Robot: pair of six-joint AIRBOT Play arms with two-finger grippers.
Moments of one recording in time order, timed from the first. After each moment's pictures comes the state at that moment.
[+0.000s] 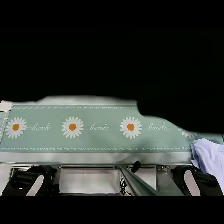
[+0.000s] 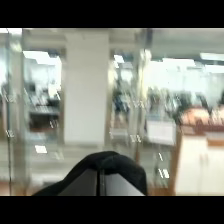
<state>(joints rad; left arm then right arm) -0.12 -0.46 1.70 1.16 -1.06 -1.52 -0.29 -0.56 1.79 -1.26 0.95 1.44</state>
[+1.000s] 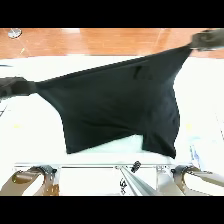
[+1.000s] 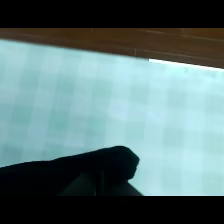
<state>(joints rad) -0.12 -0.83 1.07 1.57 -1.11 -1.66 -0.02 -1.37 1.65 -1.48 1.03 1.45</state>
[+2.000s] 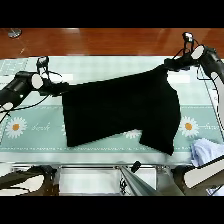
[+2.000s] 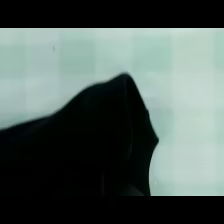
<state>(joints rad) -0.12 -1.36 1.04 1.57 -0.86 -1.86 -0.08 -1.80 1.64 -1.37 0.91 1.51</state>
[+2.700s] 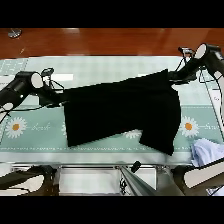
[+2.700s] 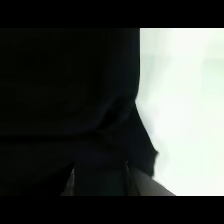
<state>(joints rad) -0.12 -1.33 1.04 1.49 -1.15 -1.79 -0.09 -1.75 1.64 -1.52 1.33 1.45</state>
